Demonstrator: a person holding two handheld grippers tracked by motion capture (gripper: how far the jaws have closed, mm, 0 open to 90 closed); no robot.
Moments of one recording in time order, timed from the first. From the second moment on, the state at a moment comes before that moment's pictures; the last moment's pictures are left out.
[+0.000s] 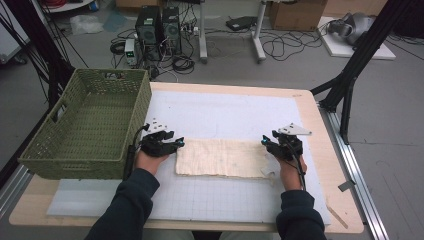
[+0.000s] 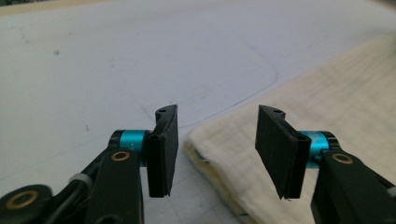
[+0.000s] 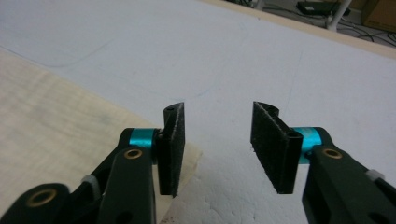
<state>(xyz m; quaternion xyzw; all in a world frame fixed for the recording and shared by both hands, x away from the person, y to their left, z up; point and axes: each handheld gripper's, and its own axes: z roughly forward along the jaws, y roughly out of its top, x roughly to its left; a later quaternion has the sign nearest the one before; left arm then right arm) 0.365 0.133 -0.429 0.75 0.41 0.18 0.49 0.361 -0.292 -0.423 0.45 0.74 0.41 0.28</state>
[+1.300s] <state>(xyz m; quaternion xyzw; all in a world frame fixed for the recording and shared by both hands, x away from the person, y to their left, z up) 0.331 0.143 -0.422 0.72 0.36 0.14 0.58 0.309 -0.317 -0.406 0.39 0.75 0.46 0.26</state>
